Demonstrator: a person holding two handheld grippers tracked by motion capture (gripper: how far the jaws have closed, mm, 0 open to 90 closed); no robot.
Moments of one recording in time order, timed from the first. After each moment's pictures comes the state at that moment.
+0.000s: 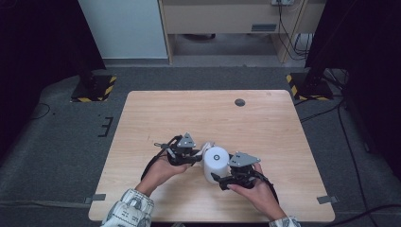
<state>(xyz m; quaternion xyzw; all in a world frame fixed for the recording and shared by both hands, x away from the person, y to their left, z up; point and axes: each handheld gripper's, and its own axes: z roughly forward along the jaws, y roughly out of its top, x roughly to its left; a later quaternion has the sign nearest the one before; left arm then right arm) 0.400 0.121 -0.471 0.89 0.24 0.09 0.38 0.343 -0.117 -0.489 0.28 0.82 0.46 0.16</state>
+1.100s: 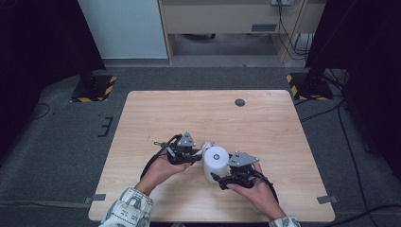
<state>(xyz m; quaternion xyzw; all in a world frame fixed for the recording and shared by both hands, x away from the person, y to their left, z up) 0.402 0.122 -0.463 0.89 0.25 0.09 0.38 0.345 -0.116 -0.490 0.28 0.83 0.46 0.17</state>
